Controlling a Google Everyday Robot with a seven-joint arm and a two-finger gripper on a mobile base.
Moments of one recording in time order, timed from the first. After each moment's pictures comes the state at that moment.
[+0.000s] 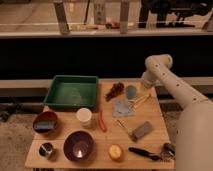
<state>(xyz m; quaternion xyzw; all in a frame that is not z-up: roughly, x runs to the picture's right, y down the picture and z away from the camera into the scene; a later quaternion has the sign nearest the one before) 0.265 0.000 0.916 -0.25 -0.06 -0.13 0.96</state>
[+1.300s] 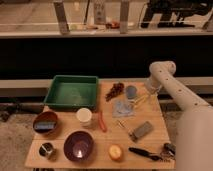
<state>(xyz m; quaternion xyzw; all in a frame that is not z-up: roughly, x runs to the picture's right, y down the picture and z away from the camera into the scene) 0.295 0.042 0.933 -0.28 -0.05 -0.10 0.95</state>
